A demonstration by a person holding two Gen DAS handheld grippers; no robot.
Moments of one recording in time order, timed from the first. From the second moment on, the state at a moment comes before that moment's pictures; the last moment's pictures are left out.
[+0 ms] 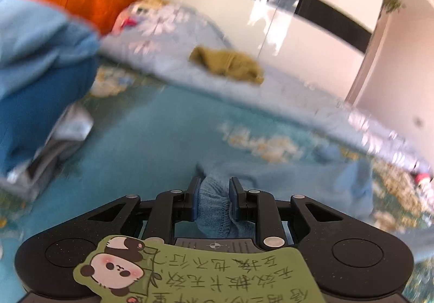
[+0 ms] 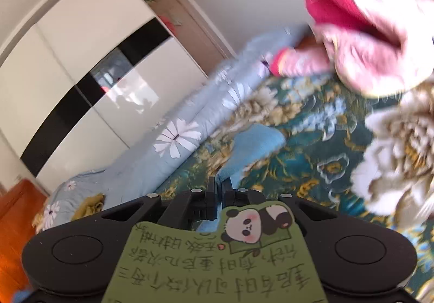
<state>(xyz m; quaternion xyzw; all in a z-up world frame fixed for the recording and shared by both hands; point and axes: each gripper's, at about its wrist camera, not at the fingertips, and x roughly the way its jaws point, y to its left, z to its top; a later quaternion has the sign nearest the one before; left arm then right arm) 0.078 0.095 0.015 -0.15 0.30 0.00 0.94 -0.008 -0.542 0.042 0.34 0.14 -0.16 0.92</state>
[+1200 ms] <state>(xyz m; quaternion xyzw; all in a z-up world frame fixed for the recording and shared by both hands) 0.238 0.084 -0.041 -0.04 0.40 -0.08 0.91 0.255 -0.445 0.001 0.27 0.33 -0.04 0.90</state>
